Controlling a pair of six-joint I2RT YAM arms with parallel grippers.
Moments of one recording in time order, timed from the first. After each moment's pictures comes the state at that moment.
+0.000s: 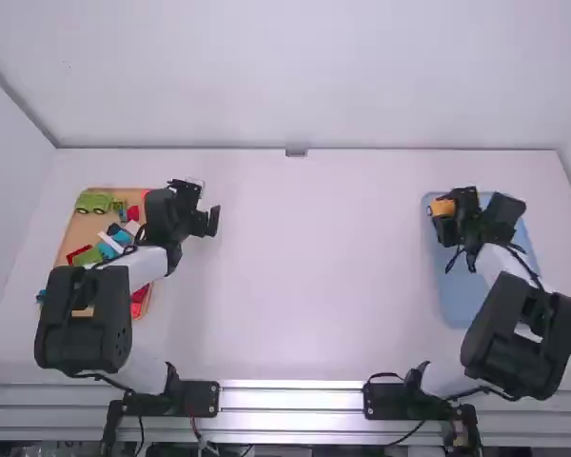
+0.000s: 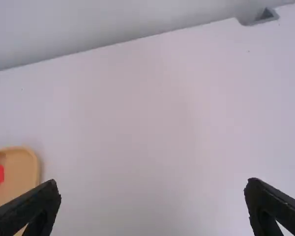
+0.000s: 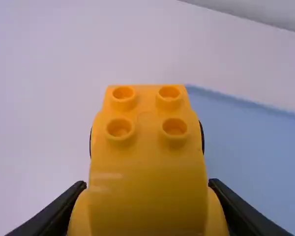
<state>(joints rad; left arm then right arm) 0.07 1.62 0.69 0.40 0.17 0.20 -0.45 1.63 0.86 -0.02 -0.38 -0.50</state>
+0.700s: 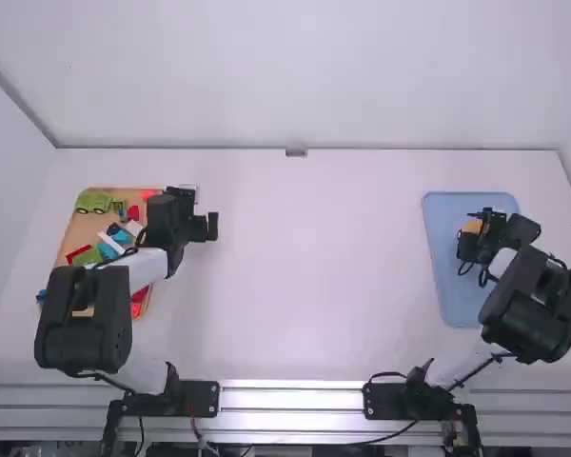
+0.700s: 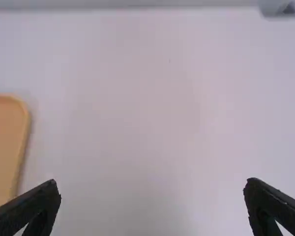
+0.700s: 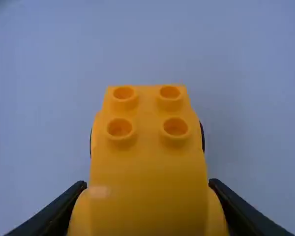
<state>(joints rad) 0.07 1.62 0.68 0.27 0.13 0.03 -0.57 1.85 0.86 0.08 -0.22 -0.37</state>
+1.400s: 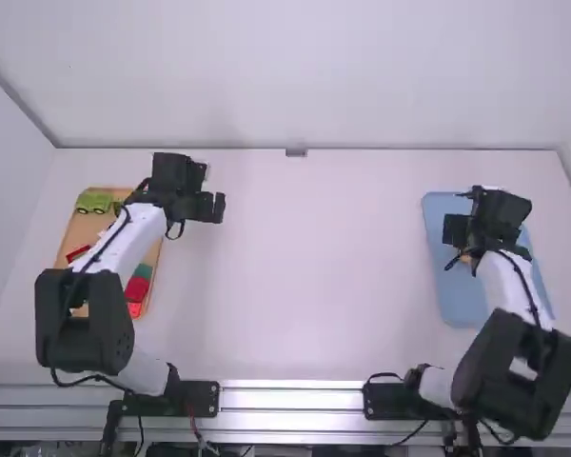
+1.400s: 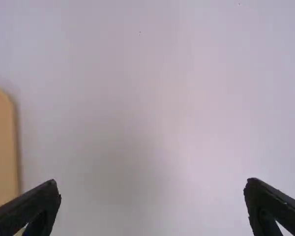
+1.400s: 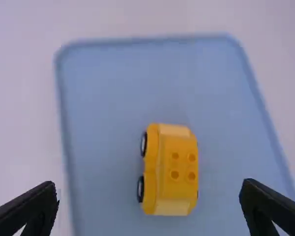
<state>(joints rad) 0.00 1.61 1.14 -0.46 0.11 0.08 -0.36 1.41 0.86 -0.22 0.01 -0.31</state>
